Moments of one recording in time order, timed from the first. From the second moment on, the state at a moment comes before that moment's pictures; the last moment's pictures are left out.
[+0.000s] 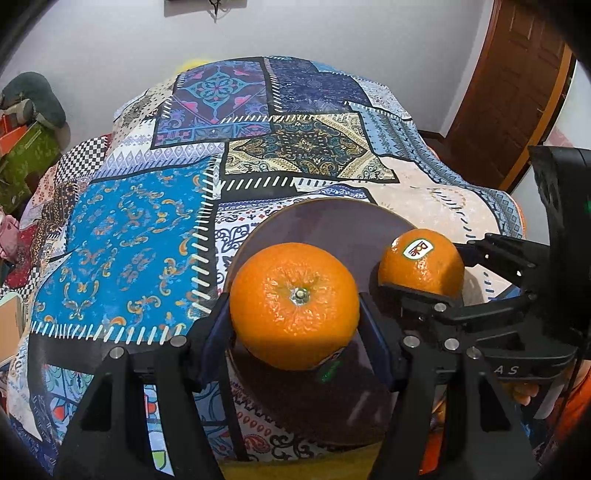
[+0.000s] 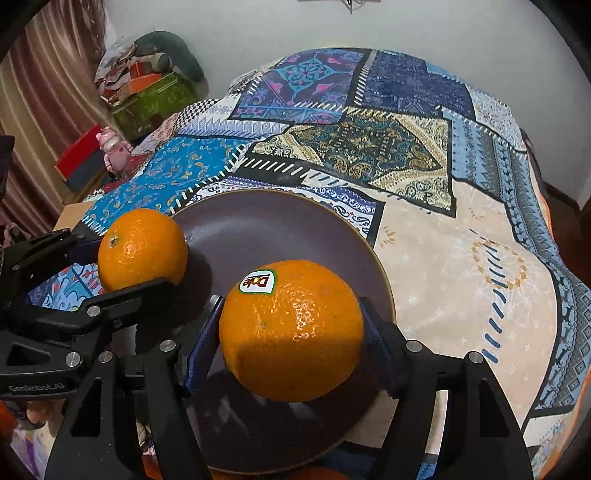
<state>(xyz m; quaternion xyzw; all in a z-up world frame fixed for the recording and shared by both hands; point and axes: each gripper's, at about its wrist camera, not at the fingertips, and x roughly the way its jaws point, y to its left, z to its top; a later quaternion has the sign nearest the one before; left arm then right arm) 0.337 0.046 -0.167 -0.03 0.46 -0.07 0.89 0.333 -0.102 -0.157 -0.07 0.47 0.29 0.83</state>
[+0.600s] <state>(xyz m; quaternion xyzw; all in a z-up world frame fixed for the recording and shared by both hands) 0.346 0.022 -0.174 -0.01 0.48 -0.09 0.87 0.324 -0.125 -0.124 -0.07 0.42 0.29 0.86</state>
